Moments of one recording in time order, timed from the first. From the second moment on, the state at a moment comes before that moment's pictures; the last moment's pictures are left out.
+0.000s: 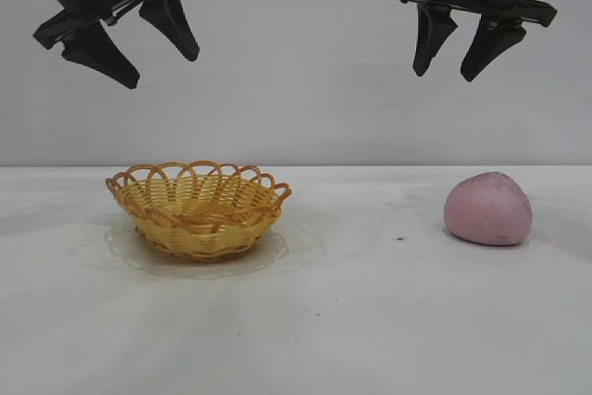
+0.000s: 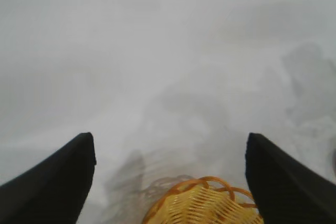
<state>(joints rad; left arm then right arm) -0.15 1.90 -1.33 -0.92 0.48 0.80 0.23 2.01 -1.60 0.25 0.66 -0.20</state>
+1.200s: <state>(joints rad) -0.30 2.07 -1.60 -0.09 0.93 0.74 0.23 2.01 -1.60 0.23 0.69 -0.20</state>
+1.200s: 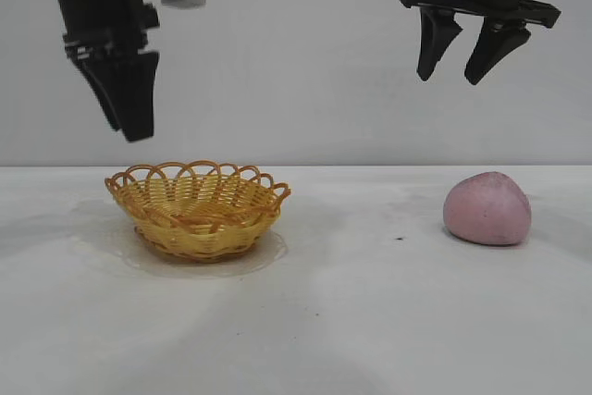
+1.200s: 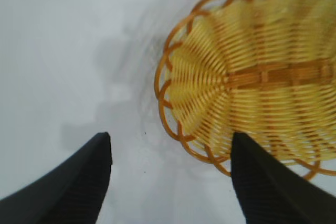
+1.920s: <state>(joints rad) -0.30 2.30 -2.03 -0.16 1.22 0.73 0.23 2.01 -1.60 0.22 0.70 -0.20</state>
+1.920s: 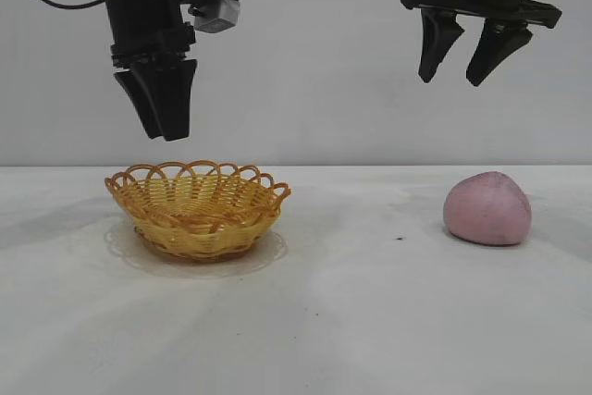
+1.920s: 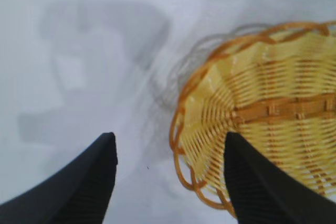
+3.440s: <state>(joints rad) -0.26 2.37 -2.09 -0.32 1.24 0.42 0.23 2.01 -1.60 0.19 0.71 -0.20</state>
